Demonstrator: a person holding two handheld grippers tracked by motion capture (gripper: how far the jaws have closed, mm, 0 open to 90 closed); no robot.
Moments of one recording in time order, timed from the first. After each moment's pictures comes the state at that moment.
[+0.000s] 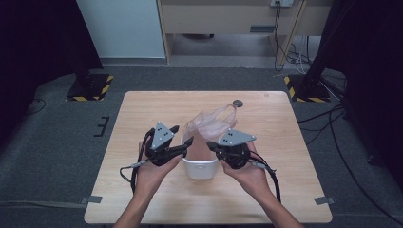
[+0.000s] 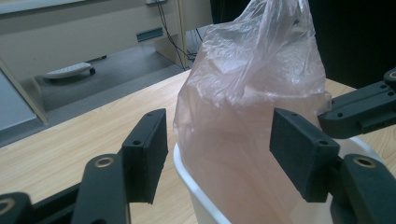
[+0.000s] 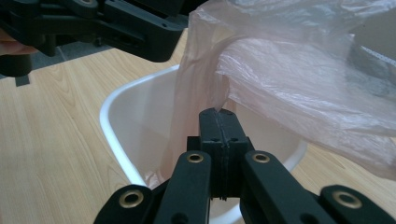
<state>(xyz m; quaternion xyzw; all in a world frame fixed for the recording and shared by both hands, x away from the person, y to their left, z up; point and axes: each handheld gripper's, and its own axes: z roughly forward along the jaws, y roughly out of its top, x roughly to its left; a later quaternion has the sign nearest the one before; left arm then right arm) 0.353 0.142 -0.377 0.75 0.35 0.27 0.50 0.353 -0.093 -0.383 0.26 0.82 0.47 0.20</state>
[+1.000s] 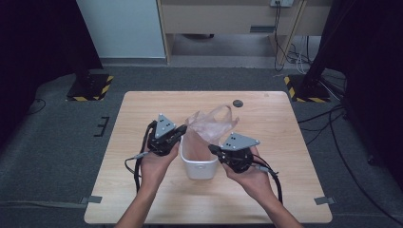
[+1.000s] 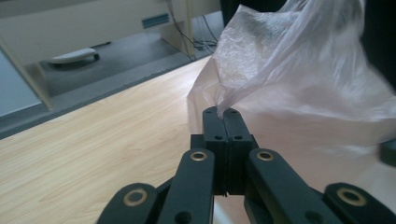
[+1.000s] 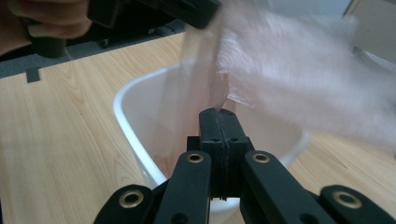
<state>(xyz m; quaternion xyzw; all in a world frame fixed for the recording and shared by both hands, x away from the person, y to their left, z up) 0.372 0.147 -0.373 0.75 0.38 0.26 0.48 0.344 -0.102 -0.384 0.25 0.82 0.47 0.20</state>
